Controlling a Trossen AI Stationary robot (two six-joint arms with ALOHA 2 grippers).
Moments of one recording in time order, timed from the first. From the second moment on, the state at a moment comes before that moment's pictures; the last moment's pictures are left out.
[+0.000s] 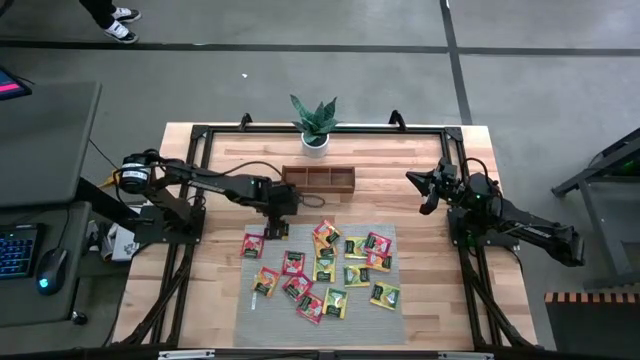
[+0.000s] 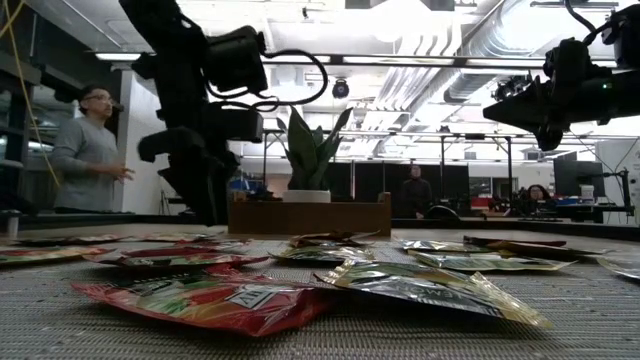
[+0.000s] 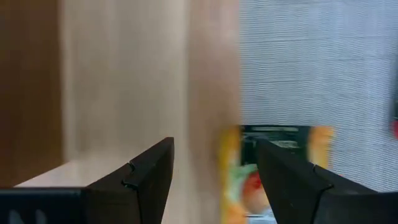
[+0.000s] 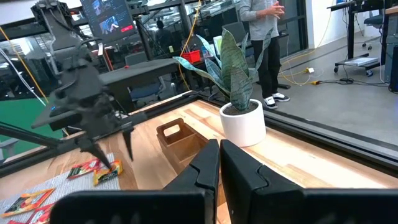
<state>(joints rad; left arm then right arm) 0.10 1.59 0.86 -0.45 -0.01 0.11 -0.43 0.04 0.01 0.04 0.02 0.26</state>
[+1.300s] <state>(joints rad) 0.15 1.66 0.86 -0.43 0.17 0.17 -0.43 0.04 0.01 0.04 0.02 0.26</state>
